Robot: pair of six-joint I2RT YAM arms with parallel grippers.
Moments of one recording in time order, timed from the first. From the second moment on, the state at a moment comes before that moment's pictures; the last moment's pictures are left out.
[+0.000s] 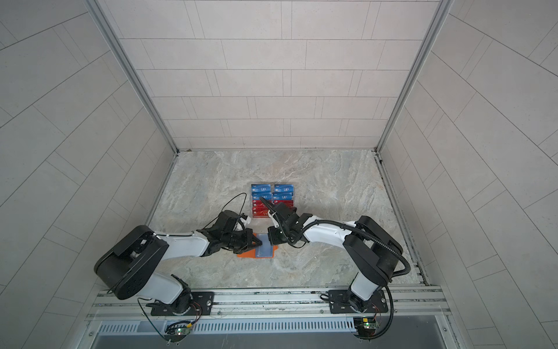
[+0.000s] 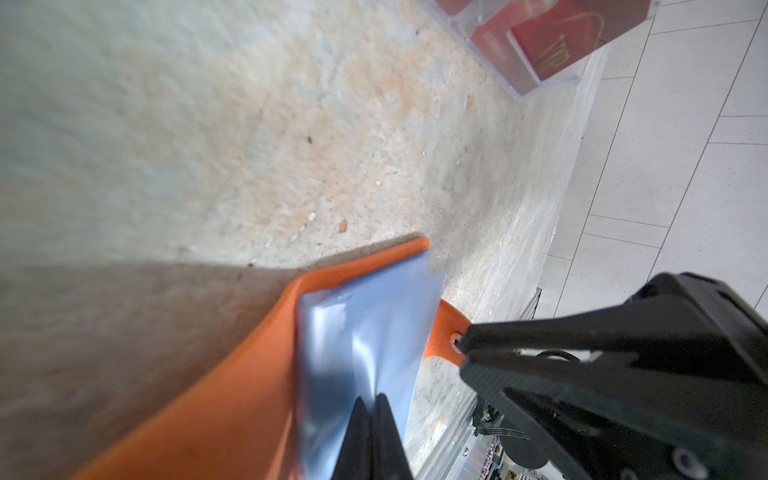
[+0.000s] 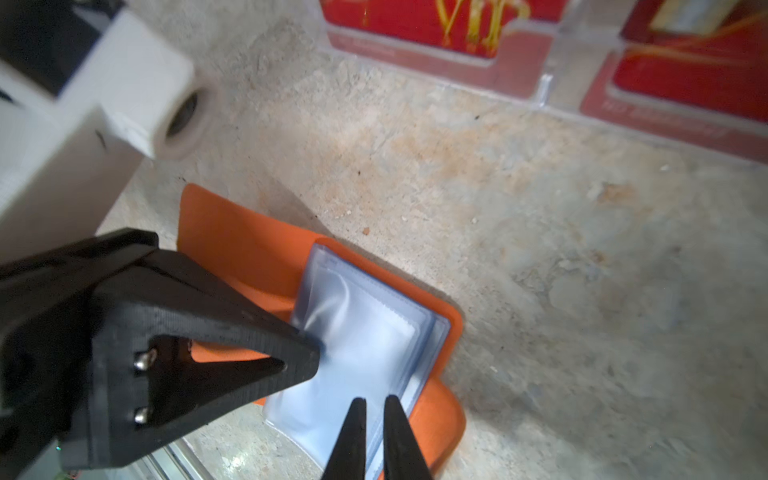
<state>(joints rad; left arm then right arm) -0.59 1.50 0.43 0.20 0.59 -0.93 0.79 1.62 0.87 -0.25 -0.25 0.62</state>
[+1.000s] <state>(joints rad) -0.57 1.48 0.40 0.25 0.68 -0.88 0.74 1.61 0.78 -0.16 -0.34 0.66</state>
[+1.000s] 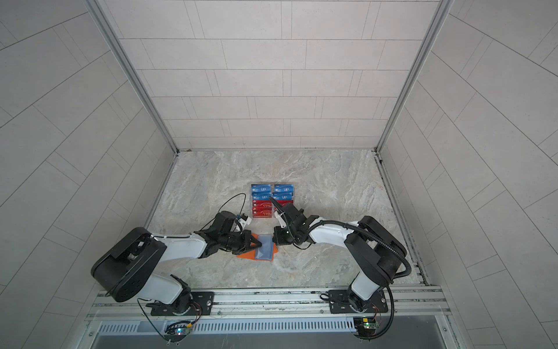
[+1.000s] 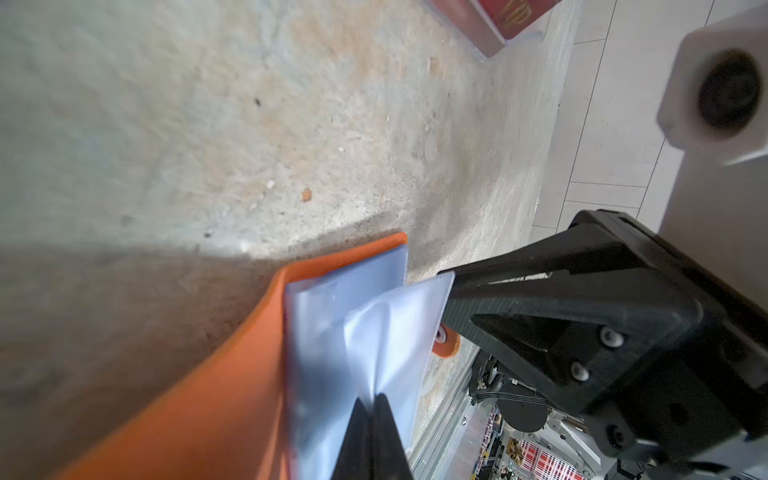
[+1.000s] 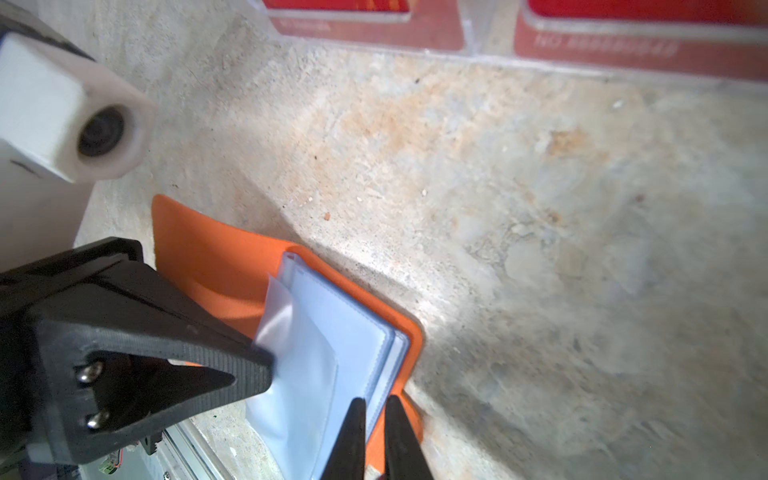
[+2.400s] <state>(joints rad) -0.60 1.52 0.37 0.42 0.68 -1.03 0.77 1.69 0.84 -0.16 -0.49 0.63</state>
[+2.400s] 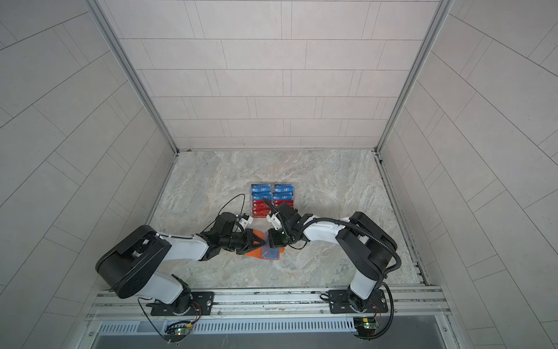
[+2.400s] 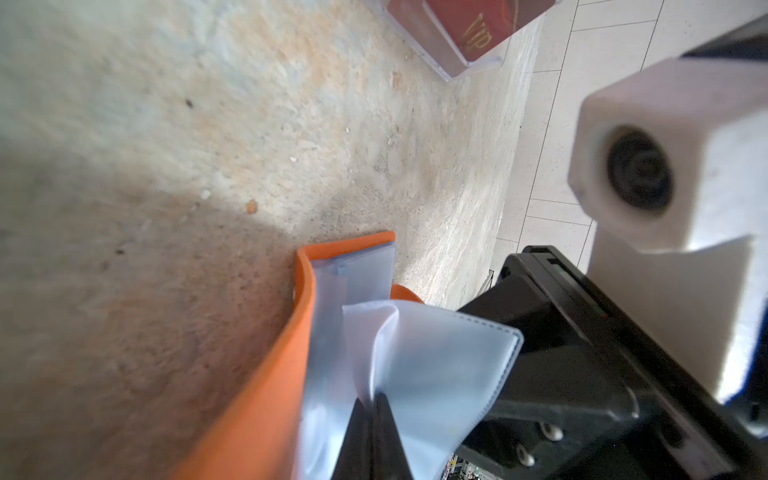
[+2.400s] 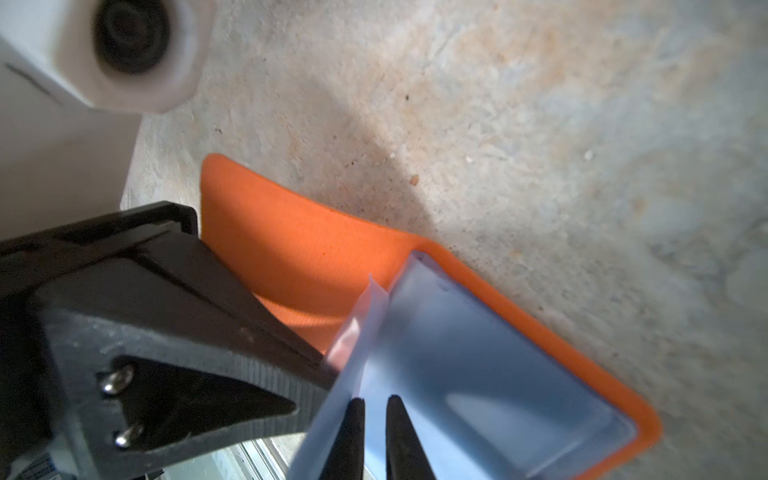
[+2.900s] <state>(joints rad) -0.61 1.49 0.39 0.31 0.67 -0.98 0.77 1.70 0.84 -0.16 -0.50 0.63</state>
